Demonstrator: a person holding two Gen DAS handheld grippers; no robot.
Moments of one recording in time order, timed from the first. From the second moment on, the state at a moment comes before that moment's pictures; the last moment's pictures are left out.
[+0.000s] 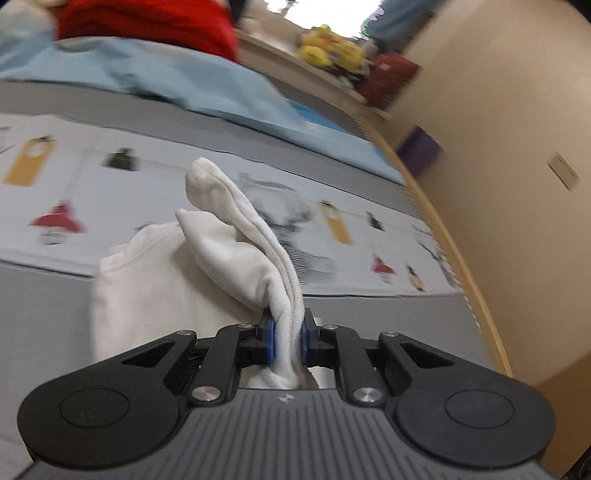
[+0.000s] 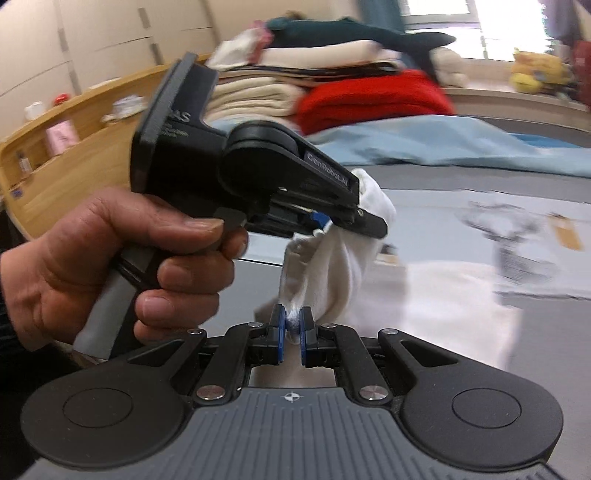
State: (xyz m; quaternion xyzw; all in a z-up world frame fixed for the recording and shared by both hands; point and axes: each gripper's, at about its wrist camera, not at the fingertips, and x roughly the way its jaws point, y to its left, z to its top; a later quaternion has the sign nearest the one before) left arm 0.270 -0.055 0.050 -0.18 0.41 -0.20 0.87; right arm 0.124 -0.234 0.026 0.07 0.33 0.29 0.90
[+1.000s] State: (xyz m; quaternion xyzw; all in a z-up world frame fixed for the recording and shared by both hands) left arm 0.251 -0.054 -0.053 0.02 0.54 -0.29 0.79; right arm 0.195 -0.318 -0.059 0.24 0.48 0.03 0.85
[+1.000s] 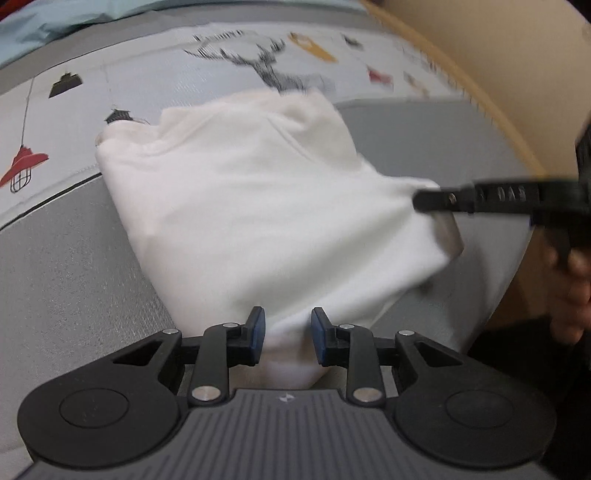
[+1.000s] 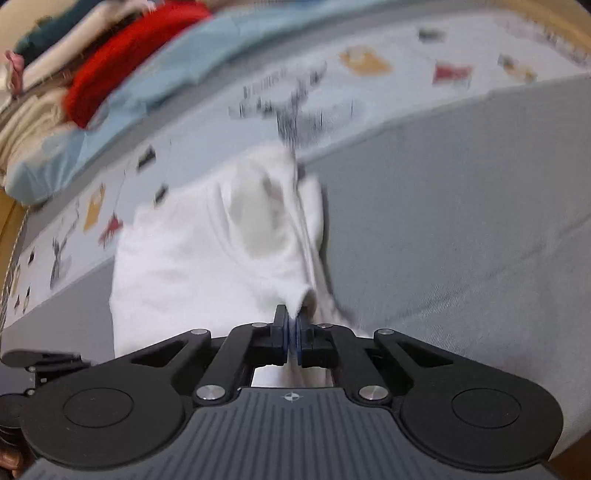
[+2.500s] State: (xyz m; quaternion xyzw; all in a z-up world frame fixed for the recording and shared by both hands) left arm 0.275 -0.030 -0.054 -0.08 0.53 -0.32 0.78; right arm 0.277 -0.346 -0.058 0.26 0.37 0.00 0.89
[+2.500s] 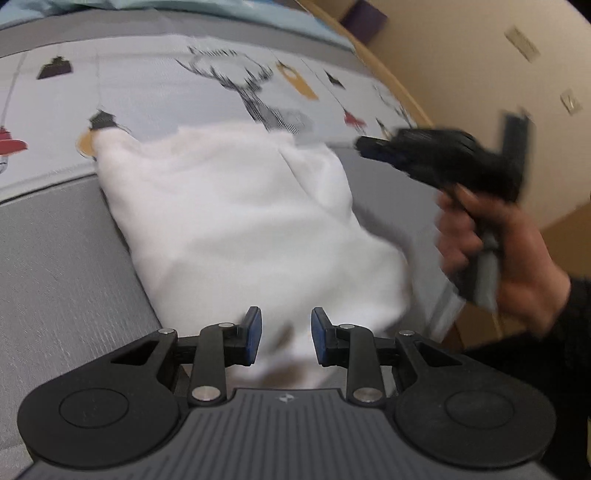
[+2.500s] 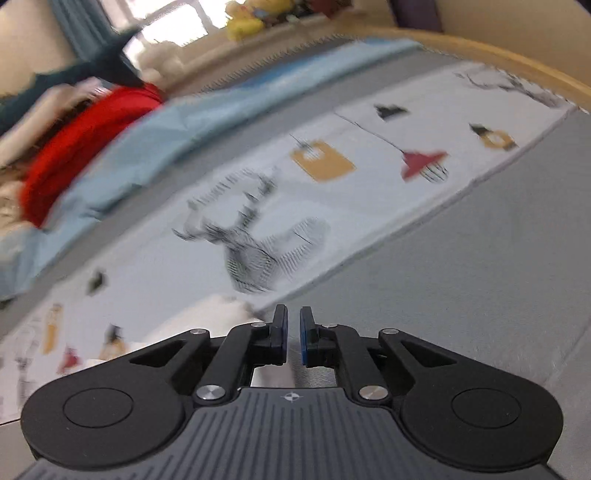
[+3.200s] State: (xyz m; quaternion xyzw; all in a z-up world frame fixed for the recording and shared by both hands) left arm 0.305 -0.026 -0.066 -0.12 0.56 -0.26 0.78; right arm 0.254 -0.321 -0.088 0.08 0.51 0.15 0.84
